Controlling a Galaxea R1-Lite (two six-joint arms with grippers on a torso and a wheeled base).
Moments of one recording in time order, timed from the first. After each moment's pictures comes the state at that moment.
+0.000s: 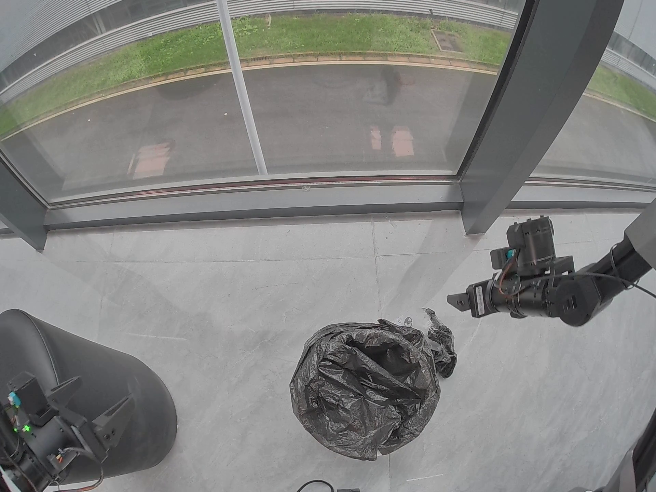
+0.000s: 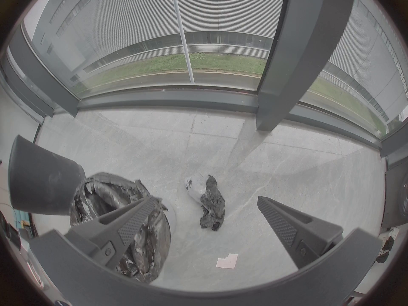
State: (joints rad) left arm -0.45 0.82 -0.10 -0.37 0.27 -0.25; right arm 0.29 1.99 -0.91 -0.42 -0.10 0.02
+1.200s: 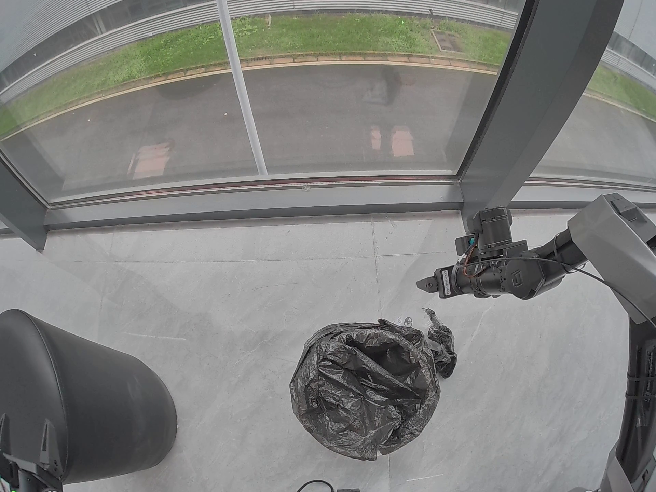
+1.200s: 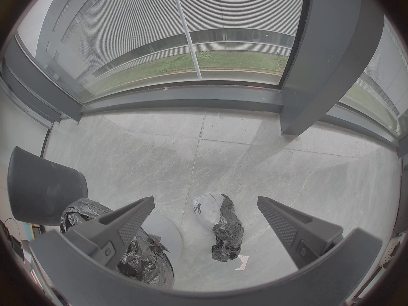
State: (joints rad) left arm 0.00 0.03 -0.04 0.06 0.34 -0.03; right arm 0.27 2.29 -1.34 -0.29 0.02 0.03
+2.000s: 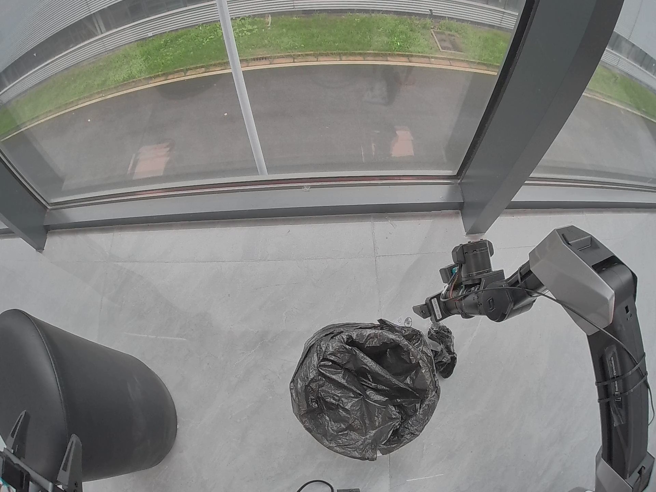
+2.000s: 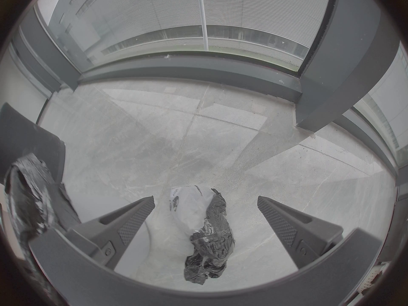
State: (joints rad) left arm 0.00 0.01 -0.03 0.01 0.03 -0.02; right arm 0.24 2.55 -1.48 -0.37 0.01 -0.16
